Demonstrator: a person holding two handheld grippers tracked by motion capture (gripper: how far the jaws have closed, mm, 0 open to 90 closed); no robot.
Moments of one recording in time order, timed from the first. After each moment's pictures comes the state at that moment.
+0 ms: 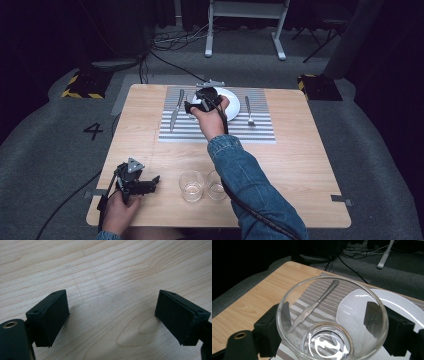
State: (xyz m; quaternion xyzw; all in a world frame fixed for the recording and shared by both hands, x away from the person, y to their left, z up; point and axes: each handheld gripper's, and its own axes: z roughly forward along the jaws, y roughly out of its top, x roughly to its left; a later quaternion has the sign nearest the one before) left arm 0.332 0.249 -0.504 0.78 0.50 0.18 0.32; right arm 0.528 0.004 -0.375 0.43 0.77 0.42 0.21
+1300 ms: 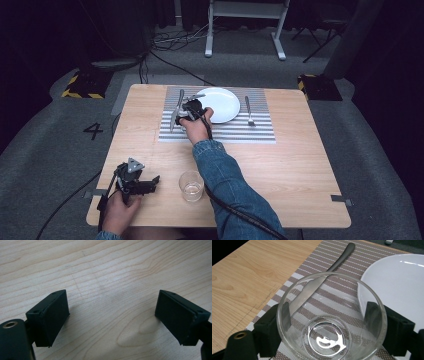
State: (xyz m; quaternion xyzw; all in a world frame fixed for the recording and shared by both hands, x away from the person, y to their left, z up) left arm 0.331 0.249 -0.504 0.78 0.50 0.18 0.32; right arm 0.549 0.047 -0.448 0.47 0.79 0.37 0.17
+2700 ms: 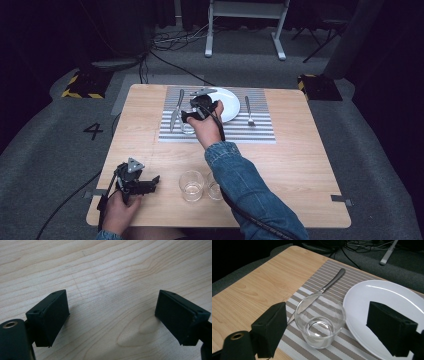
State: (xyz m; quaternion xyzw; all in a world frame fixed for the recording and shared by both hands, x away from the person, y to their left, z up) left arm 0.332 0.249 -0.504 0.78 0.50 0.18 0.32; right arm 0.510 0.012 -0.384 0.42 0.79 0.40 0.21
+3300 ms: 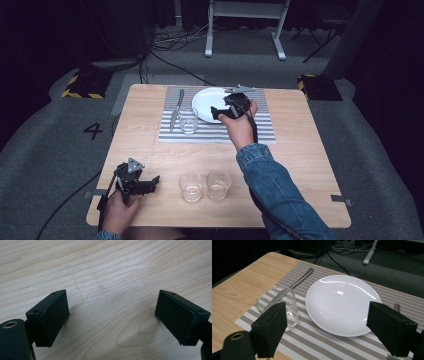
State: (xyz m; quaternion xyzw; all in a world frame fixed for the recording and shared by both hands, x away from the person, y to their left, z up) left arm 0.332 0.249 -0.504 0.78 0.50 0.18 0.32; right arm 0.500 -0.084 -0.361 0.44 0.76 0.40 0.24
